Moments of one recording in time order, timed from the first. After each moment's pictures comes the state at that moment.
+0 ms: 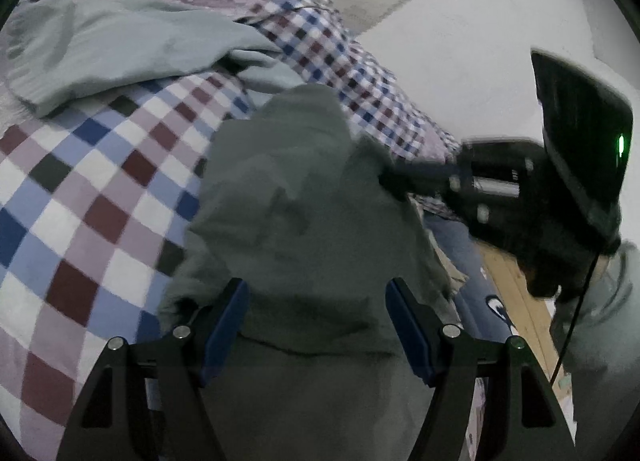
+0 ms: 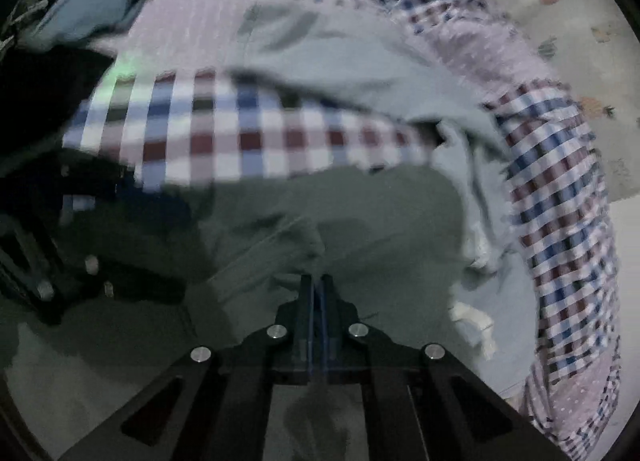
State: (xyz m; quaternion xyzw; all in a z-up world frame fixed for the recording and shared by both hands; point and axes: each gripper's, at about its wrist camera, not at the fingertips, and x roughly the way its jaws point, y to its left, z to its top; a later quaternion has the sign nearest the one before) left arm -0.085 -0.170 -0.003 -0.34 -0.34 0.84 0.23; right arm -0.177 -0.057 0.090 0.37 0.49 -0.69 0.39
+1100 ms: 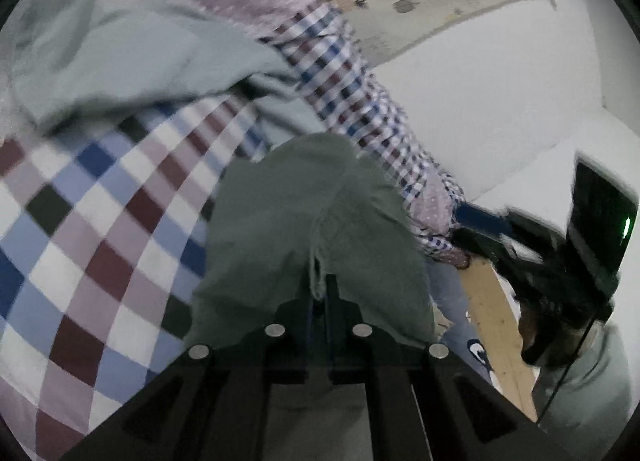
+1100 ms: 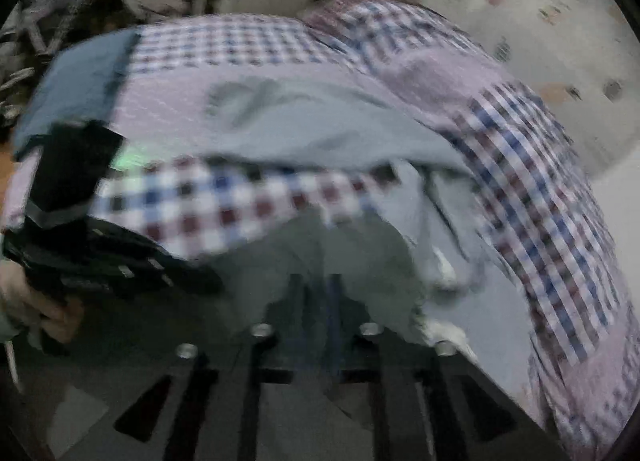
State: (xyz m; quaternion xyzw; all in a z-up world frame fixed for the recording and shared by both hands) left arm -0.111 -0.194 -0.006 -0.32 -0.43 0.82 0.19; right arm -0.195 -0.034 0.142 0.35 0.41 -0.76 0.37
